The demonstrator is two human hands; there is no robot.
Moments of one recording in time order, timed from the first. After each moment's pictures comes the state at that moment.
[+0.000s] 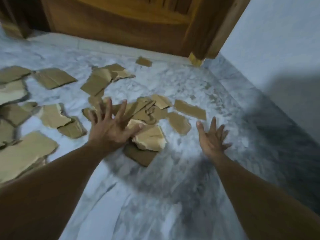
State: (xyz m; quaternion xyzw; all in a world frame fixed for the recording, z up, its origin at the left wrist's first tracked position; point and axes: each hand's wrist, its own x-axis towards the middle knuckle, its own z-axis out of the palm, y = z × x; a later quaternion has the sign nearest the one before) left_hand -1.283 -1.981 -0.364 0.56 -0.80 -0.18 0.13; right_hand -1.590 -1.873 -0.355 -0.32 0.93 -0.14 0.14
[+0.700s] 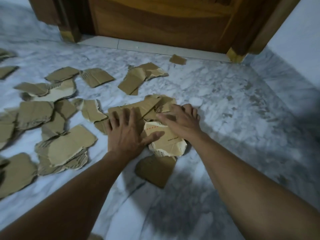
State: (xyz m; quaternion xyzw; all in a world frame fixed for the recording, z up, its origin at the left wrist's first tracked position) left_hand -1.248 -1.953 -0.378 0.65 -0.74 -0.12 0.11; right_hand -1.452 -1.979 -0.361 -0.61 0.76 -0.10 0.19
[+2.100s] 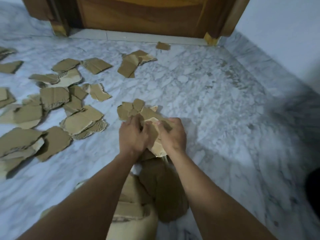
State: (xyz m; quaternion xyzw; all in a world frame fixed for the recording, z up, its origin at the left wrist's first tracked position) left_hand -1.212 -1.835 -0.367 0.58 -0.69 -0.30 0.29; right_hand -1.335 -1.796 -0.359 -0.35 0.79 -0.42 0.27
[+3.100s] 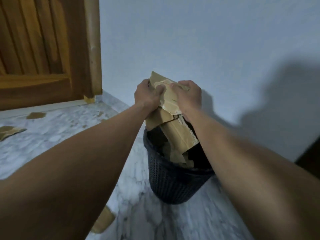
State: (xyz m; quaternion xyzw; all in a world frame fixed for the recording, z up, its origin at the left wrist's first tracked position) left_hand -1.609 -1.608 -0.022 0.24 -0.71 -0.53 0.40; right_hand -1.689 -1.499 -0.009 -0.24 0.75 -0.62 -0.06
